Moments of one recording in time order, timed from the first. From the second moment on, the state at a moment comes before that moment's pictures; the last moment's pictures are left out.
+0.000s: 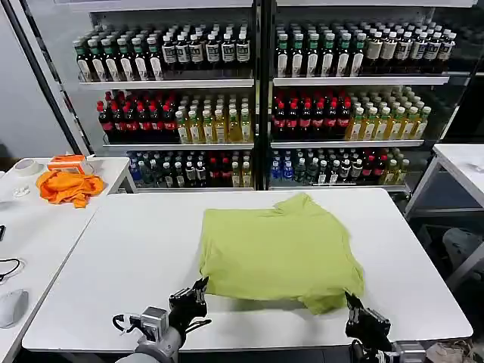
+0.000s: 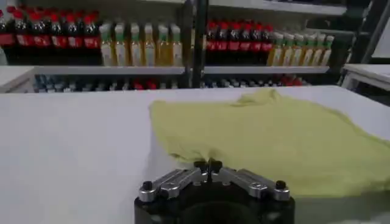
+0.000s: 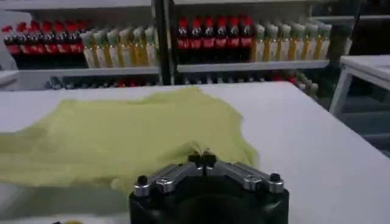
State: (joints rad) left arm 1.41 -1.18 -0.22 -2.20 -0.43 0.56 -0.28; right arm -1.70 1.10 0.56 2.33 0.48 -0.43 0.28
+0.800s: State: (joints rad) left arm 1.14 -1.24 -0.16 -1.94 -0.41 0.56 -0.28; right arm -1.28 0.97 0.38 2.03 0.51 -0.43 0.26
